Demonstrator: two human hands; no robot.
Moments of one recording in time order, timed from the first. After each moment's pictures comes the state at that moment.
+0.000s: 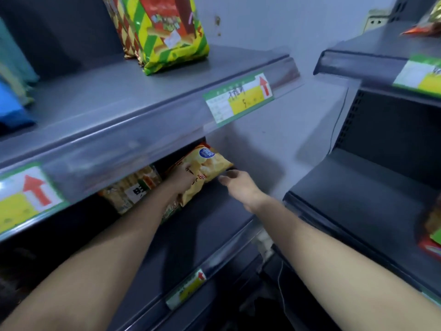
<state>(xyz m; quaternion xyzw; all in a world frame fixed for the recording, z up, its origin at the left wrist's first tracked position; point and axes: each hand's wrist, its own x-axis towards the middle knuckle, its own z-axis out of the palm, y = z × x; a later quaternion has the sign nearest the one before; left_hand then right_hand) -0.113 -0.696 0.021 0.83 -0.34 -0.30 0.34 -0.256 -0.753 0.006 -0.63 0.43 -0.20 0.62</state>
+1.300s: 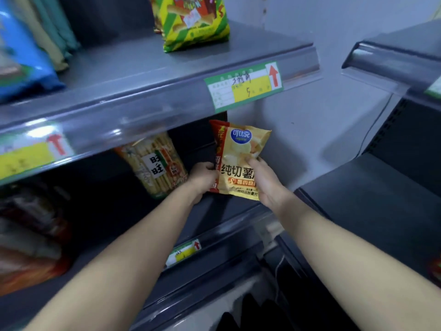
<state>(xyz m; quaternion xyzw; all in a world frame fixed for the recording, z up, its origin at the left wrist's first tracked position) -0.184 -0.671 0.013 0.81 -0.22 -0.30 0.44 -0.288 -0.768 -0.006 -0.49 0.39 -0.17 0.76</state>
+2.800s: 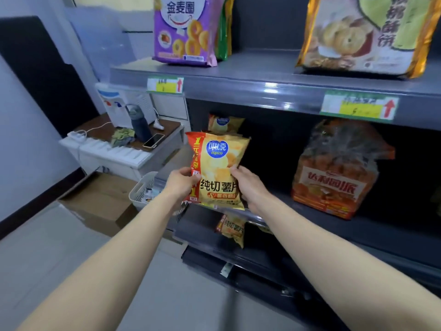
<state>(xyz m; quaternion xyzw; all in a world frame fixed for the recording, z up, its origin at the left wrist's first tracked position) -0.099 0.059 0.056 0.77 0.18 -0.04 0.61 -0.090 -0.104 0.035 -0.69 0.08 0.14 0.70</state>
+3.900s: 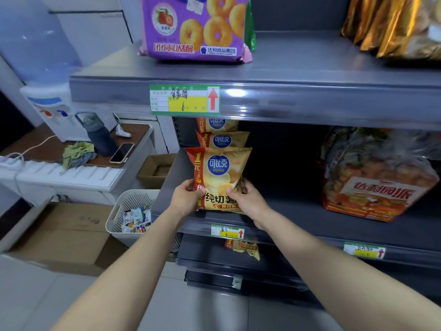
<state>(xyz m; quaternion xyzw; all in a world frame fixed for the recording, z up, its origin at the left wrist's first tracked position) 0.055 0.138 -0.019 0.74 0.12 -0.15 0.64 0.012 -0.019 -0.021 -0.75 0.17 0.08 0.64</state>
